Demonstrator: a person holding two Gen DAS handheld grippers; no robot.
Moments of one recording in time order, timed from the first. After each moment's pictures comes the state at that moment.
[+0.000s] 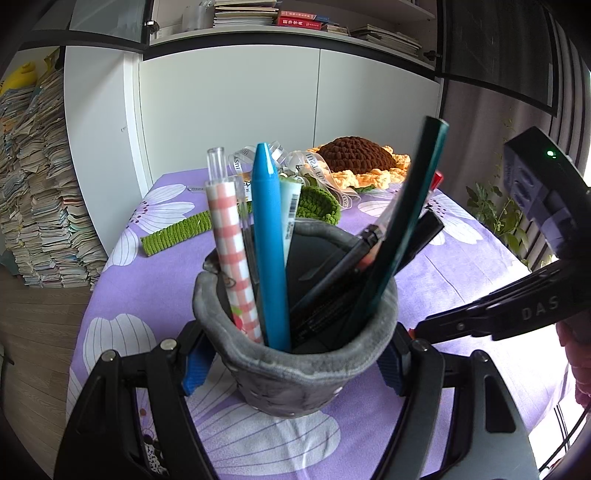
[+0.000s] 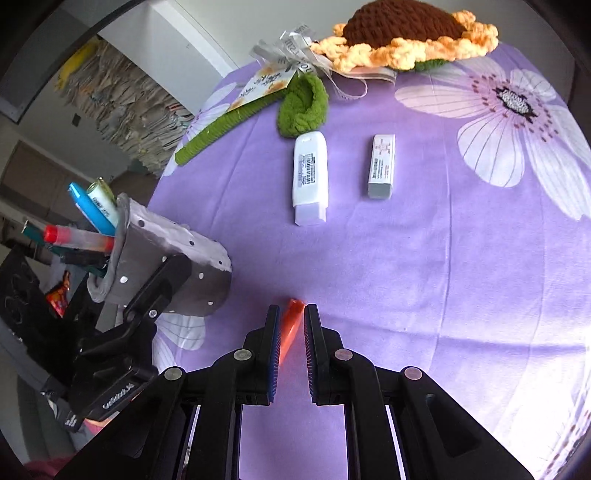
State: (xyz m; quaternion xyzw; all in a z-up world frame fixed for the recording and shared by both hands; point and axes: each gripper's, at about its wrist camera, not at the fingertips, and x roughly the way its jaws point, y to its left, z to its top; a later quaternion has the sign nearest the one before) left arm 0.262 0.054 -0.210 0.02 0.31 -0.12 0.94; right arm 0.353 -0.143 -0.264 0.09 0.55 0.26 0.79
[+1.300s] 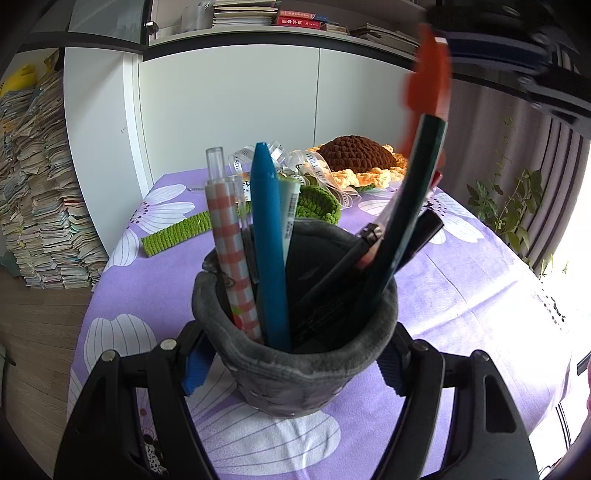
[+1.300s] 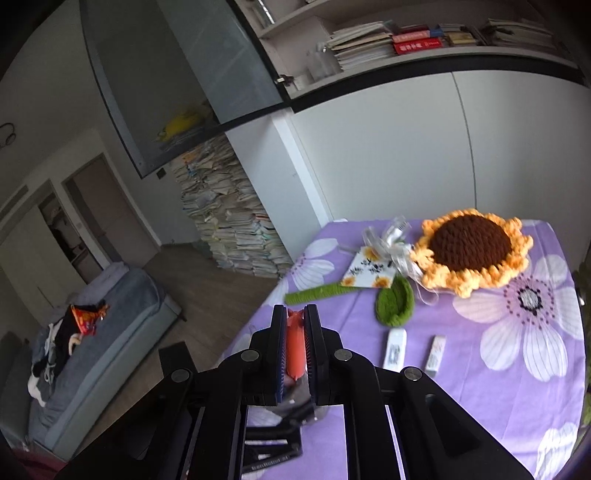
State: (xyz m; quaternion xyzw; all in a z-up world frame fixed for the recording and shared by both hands) left arm 0.261 0.054 -0.209 0.02 0.31 -0.12 0.94; right arm 0.310 -0.129 -0.118 0.08 0.28 0.36 0.89
